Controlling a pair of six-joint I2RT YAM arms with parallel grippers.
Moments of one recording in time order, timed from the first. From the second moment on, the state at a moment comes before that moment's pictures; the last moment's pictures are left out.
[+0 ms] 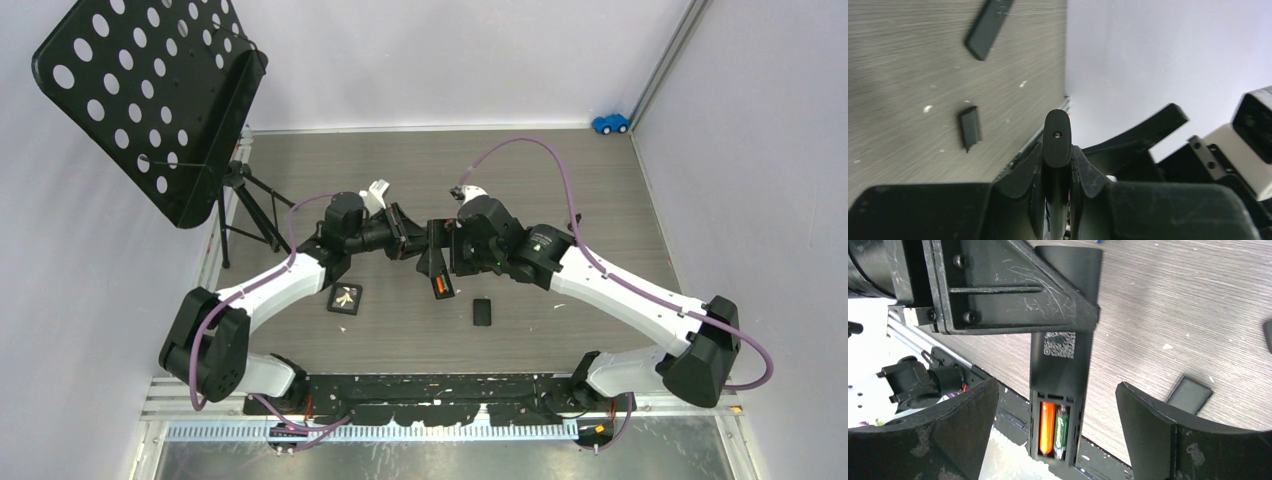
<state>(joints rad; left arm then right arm) -0.52 1.37 0.77 0.28 0.64 -1.24 0.89 1.30 1.18 -0.60 0.03 0.70</state>
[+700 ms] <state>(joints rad) -0.51 1.29 0.78 0.00 0.38 -0.97 0.70 1.39 0.93 -0.67 0.25 1.11</state>
